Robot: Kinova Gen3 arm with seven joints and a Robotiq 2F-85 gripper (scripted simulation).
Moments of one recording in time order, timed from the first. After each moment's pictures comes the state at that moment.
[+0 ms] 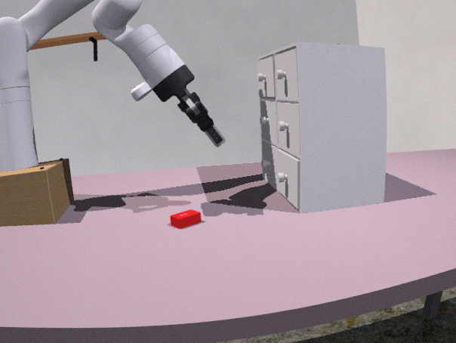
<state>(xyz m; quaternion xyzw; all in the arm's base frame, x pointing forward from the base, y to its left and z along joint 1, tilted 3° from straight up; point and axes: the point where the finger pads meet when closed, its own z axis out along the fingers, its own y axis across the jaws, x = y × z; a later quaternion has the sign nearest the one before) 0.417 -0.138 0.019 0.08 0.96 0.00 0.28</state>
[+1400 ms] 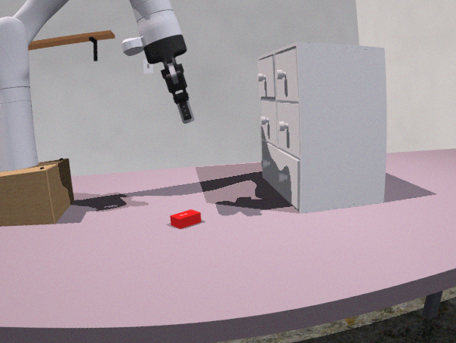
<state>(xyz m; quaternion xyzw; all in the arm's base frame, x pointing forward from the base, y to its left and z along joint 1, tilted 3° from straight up) 0.367 -0.135 0.068 0.09 0.99 0.02 0.11</state>
